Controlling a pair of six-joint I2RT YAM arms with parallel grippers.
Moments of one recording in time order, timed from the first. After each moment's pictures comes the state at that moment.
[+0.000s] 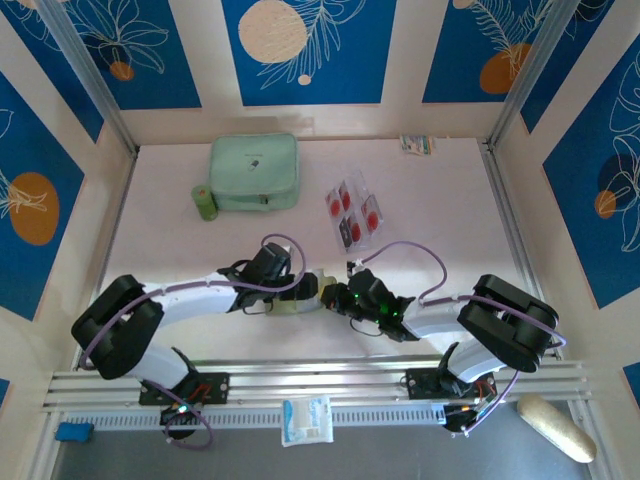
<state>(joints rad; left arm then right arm) -0.77 1.46 0.65 -0.12 0.06 -0.73 0.92 1.46 0.35 0.54 -0.02 1.16</state>
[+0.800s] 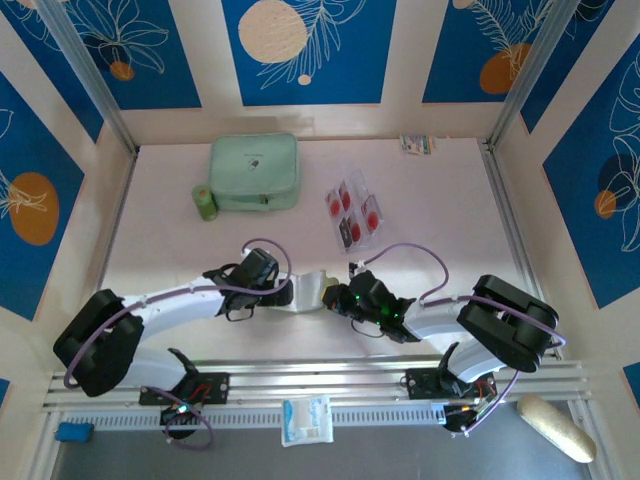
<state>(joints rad) -0.73 1.36 0.61 -0.37 -0.13 -0.66 0.92 1.46 0.33 0.54 0.00 1.17</state>
